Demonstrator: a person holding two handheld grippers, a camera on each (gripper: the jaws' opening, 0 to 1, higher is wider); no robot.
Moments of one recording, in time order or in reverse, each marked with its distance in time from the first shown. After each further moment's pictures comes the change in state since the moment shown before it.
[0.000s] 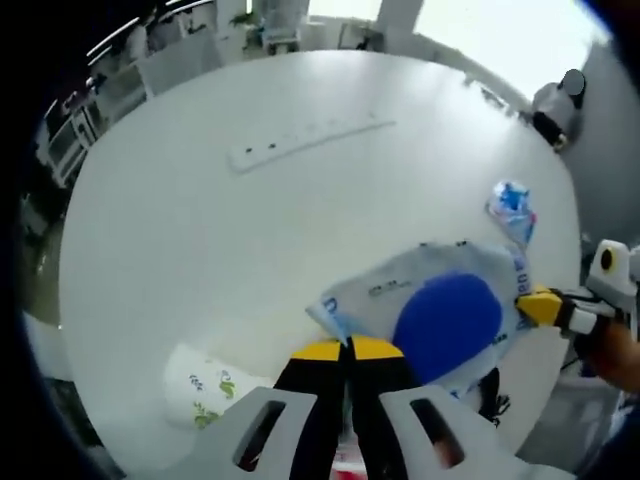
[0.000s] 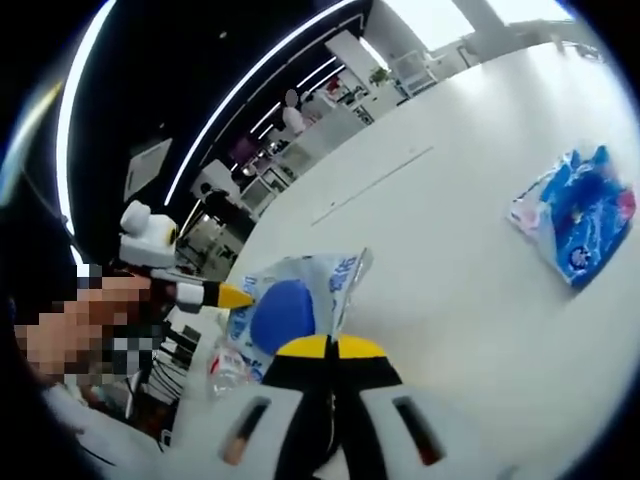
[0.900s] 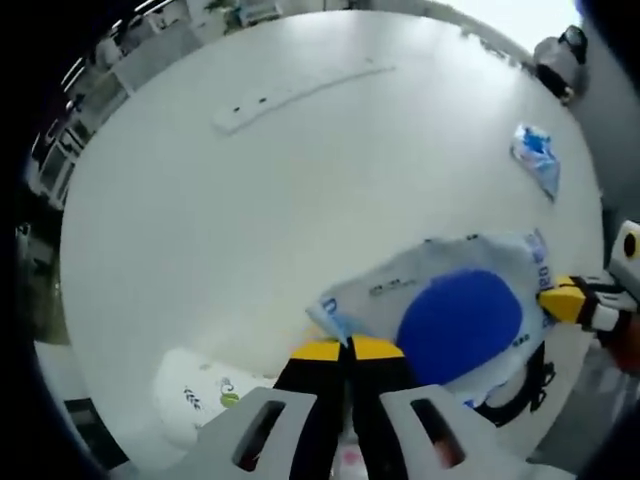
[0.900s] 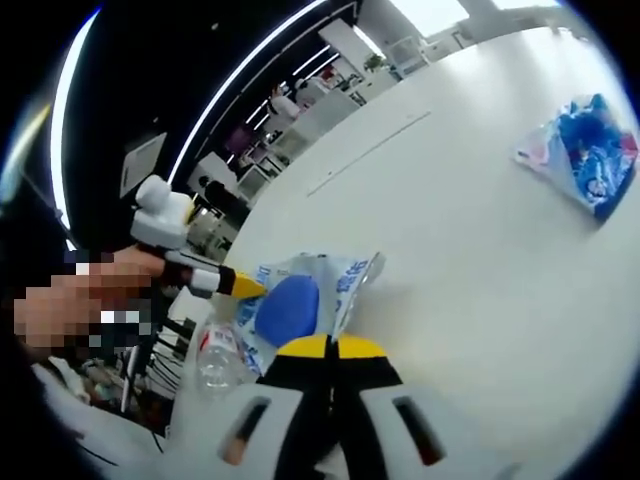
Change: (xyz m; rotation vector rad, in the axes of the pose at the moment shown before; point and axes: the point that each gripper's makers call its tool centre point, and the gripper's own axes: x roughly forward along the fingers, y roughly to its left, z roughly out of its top) left arm 0.036 0.025 -0.029 0.103 0.165 0.057; right arm 0.020 -0.001 -0.048 0.030 0.054 -0.010
